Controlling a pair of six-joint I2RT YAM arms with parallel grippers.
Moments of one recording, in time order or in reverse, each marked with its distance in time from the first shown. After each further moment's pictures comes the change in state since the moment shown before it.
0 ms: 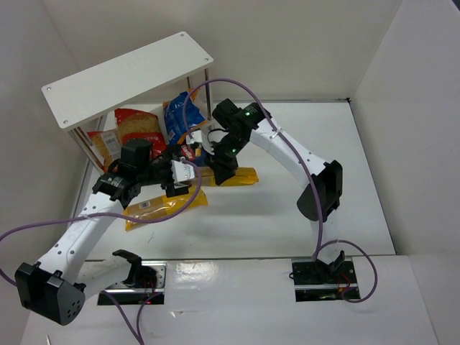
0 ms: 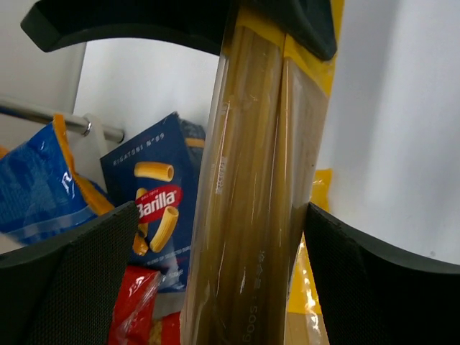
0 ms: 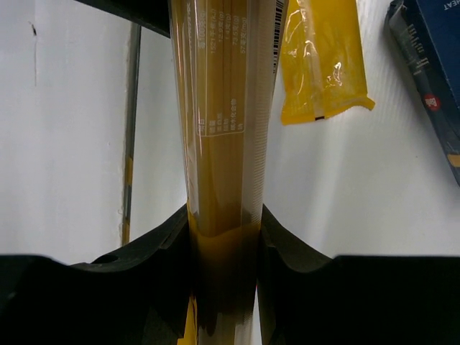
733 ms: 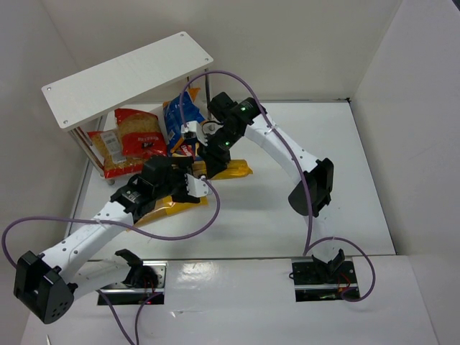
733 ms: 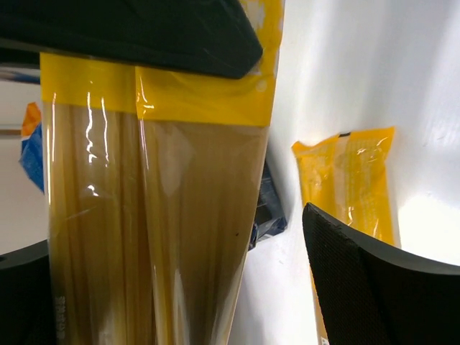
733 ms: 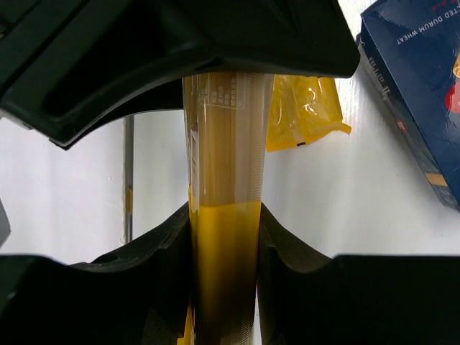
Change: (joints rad) left arm -0.216 -0.013 -0.174 0.209 -0.474 0.084; right arm -0.011 0.113 0.177 0.004 -0.023 0.109
